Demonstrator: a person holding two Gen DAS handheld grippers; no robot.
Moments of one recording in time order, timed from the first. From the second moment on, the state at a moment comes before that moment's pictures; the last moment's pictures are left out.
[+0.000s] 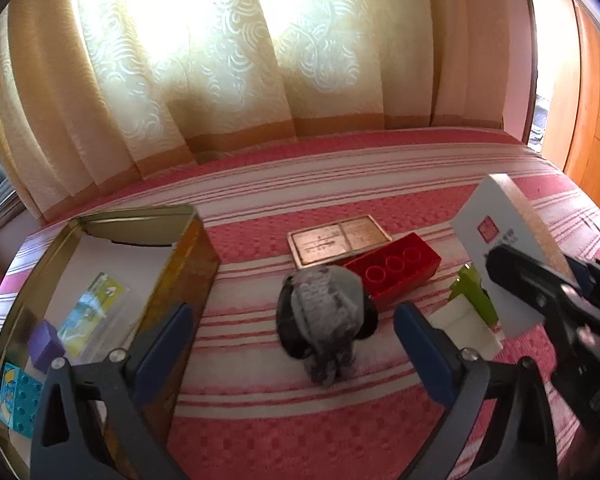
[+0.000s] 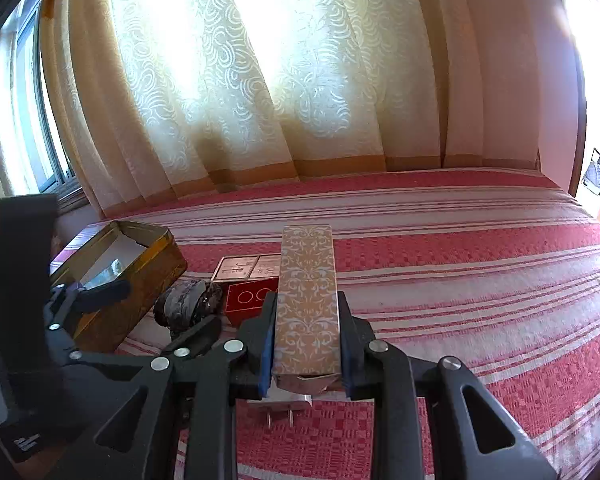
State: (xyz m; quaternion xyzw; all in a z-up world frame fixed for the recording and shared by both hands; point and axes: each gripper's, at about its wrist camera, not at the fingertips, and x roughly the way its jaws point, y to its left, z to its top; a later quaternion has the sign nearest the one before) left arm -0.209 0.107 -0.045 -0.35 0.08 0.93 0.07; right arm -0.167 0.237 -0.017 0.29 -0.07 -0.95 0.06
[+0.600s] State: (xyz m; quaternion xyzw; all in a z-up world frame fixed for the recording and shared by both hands) left arm -0.187 0.085 -0.037 -0.32 0.04 0.94 0.09; right arm -0.153 0.236 -0.010 0.25 -0.06 -0.96 0.08
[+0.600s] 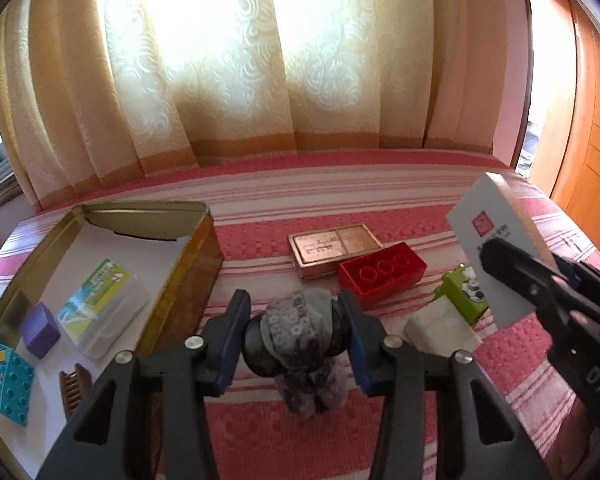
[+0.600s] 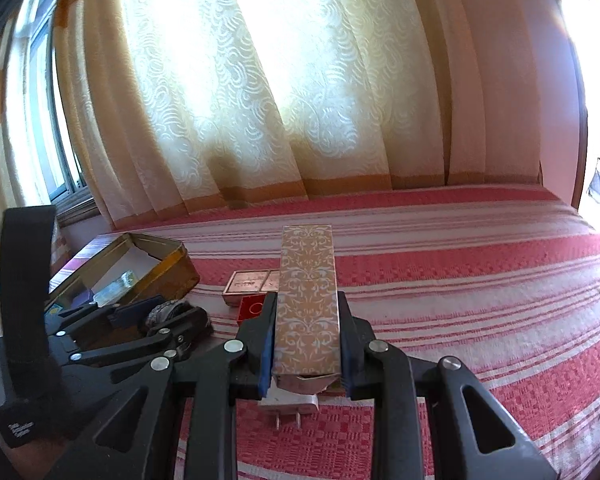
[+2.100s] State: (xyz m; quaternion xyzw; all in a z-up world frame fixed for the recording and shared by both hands) left arm -0.122 0.055 -0.015 -0.21 0.02 0.98 0.06; right arm -0.113 0.206 0.003 0.16 0.00 -0.98 0.10
